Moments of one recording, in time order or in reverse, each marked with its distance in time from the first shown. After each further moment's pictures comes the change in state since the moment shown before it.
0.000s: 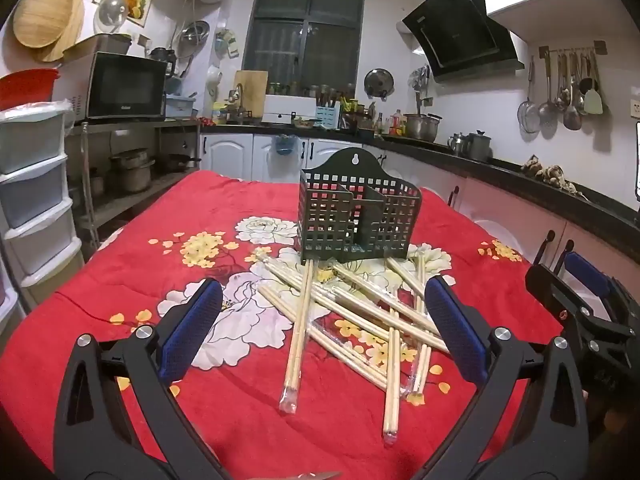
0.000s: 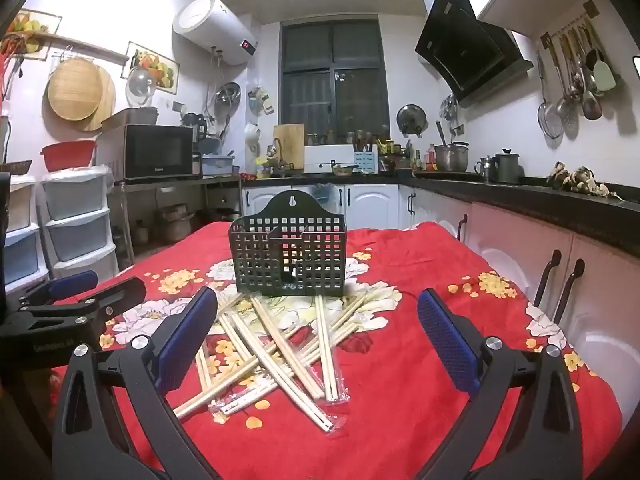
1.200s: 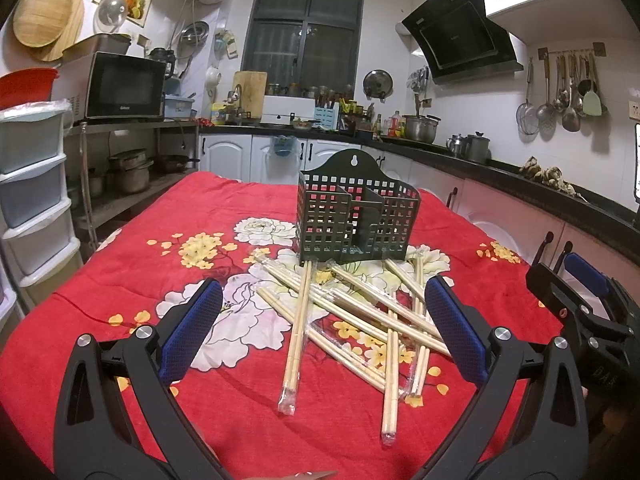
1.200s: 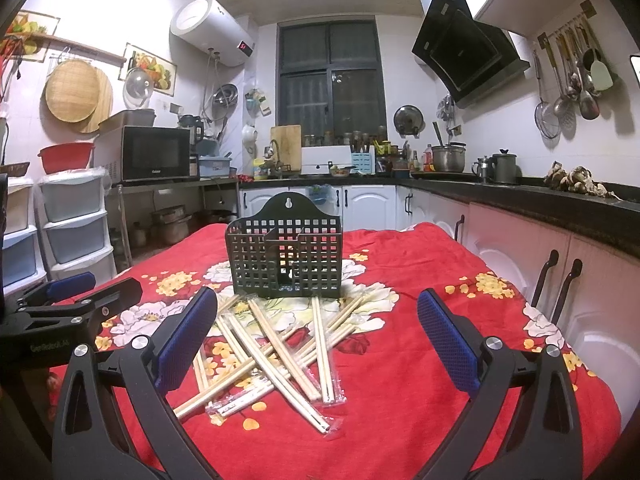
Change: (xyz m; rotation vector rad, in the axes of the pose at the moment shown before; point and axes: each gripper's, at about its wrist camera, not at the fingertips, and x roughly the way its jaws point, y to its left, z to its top) left arm 0.000 0.001 0.000 -0.015 -0.001 -0.005; right arm 0.000 -0.001 0.002 -0.017 0.007 -0.004
